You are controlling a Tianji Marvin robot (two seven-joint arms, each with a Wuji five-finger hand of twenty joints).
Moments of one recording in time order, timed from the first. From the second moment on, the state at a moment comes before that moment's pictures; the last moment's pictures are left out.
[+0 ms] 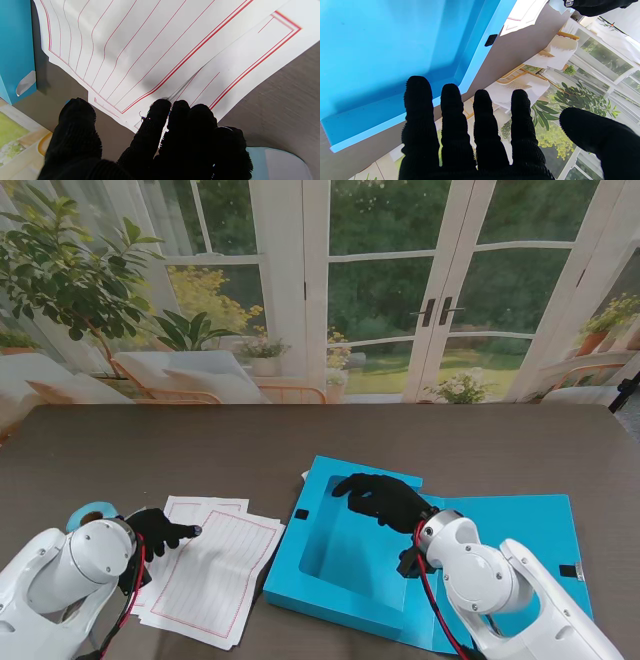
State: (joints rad) left arm 1.65 -1.00 -1.41 -1.78 0.60 0.63 -0.54; right arm -1.57 -1.08 1.16 -1.81 -0.41 0.12 0.21; left_hand 0.74 -0.16 0.01 -0.07 0.86 0.32 0.19 0.15 0.76 0.37 0.71 1.08 0.67 0.42 1.21 0.98 0.41 0.33 1.49 1.15; right_hand 0.05 -0.27 0.87 0.77 0.51 -0.10 0.60 0.24 0.66 0.11 0.44 0.32 0.67 0.22 0.39 0.35 0.59 0.29 0.89 0.49
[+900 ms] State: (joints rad) left arm 1.63 -0.99 -1.38 -1.77 0.55 0.64 -0.57; right arm -1.60 -1.08 1.18 -1.83 -0.36 0.14 0.21; left_hand 0.74 -0.16 0.01 -0.07 0.87 0.32 0.19 0.16 0.76 0.37 0.71 1.08 0.65 0.42 1.21 0.98 0.39 0.33 1.49 1.15; right_hand 0.07 -0.27 0.87 0.78 0.51 -0.09 0.60 0.24 0.66 0.11 0.44 0.32 0.67 0.22 0.39 0.35 0.59 0.29 0.89 0.49
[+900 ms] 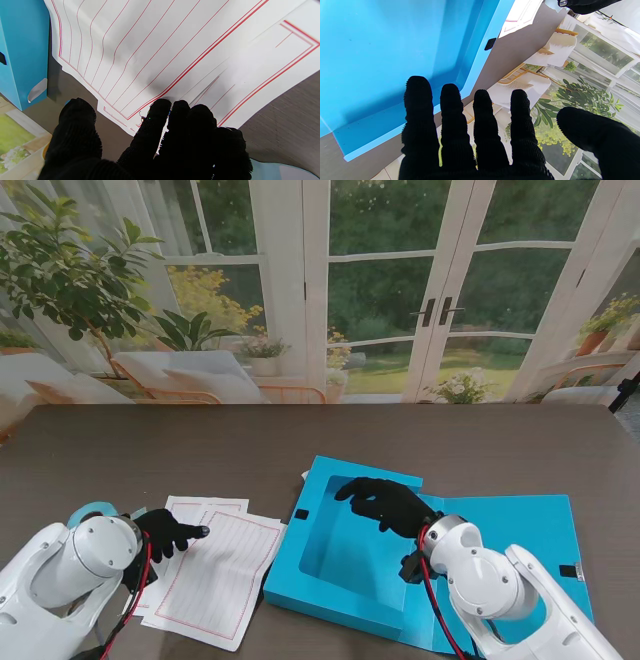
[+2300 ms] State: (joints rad) left arm 1.55 -0.96 -1.30 -1.75 0.65 0.74 -0.66; right arm -1.62 -1.08 1.20 -1.84 -0.35 0.16 0.23; left_hand 0.74 -0.14 0.01 -0.07 0.86 0.33 0.20 0.18 0.79 0.36 0.72 1.08 0.71 0.40 1.21 0.98 0.43 0.33 1.49 1.10; right_hand 0.10 -0.27 0.87 0.79 0.51 -0.09 0.61 0.23 0.66 0.11 0.44 0.32 0.67 0.23 0.39 0.35 0.59 0.29 0.88 0.49
